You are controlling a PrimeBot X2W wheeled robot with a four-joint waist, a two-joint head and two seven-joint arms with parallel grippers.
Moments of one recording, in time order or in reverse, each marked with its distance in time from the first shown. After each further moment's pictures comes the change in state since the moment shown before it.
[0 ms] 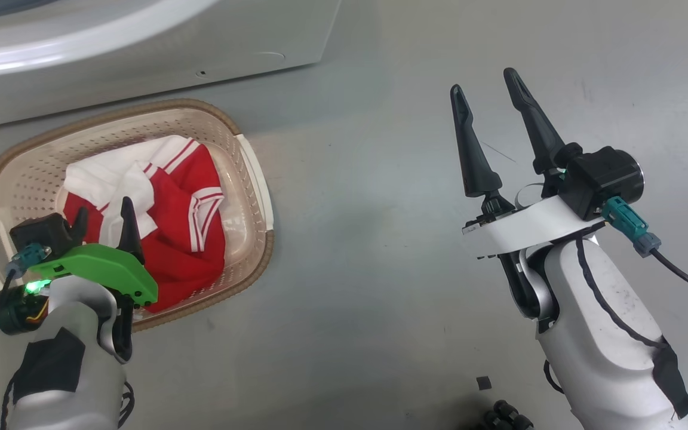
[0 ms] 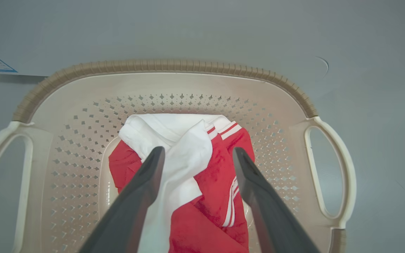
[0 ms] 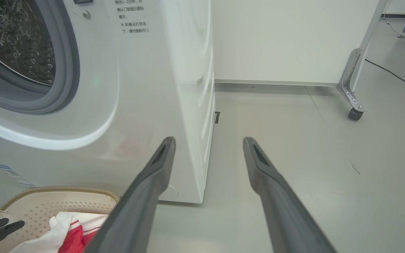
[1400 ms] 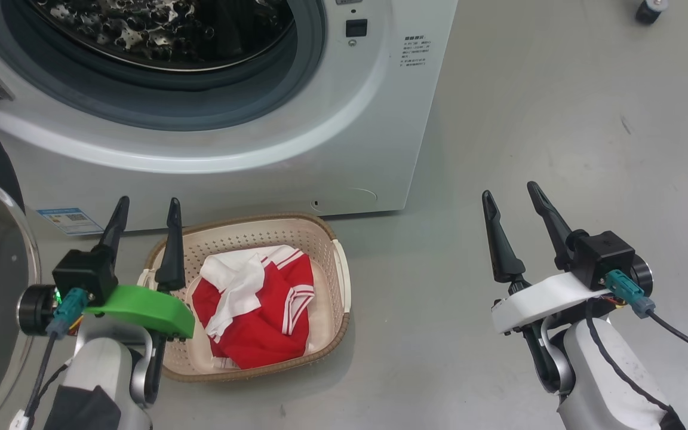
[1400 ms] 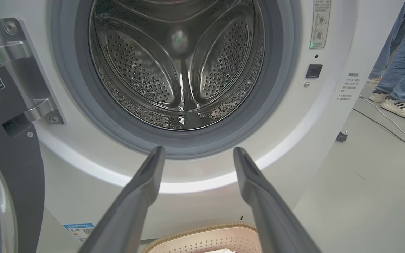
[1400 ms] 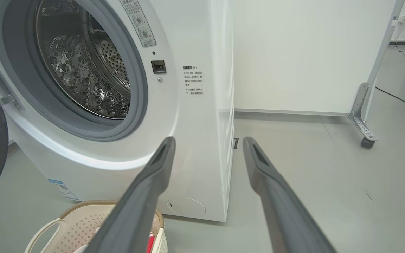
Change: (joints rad) left arm 0.255 -0.023 -0.047 -0.510 0.159 -0.024 -0.038; right arm 0.202 -0.004 -0.100 0.122 -0.021 0.034 0.000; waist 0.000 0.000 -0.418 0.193
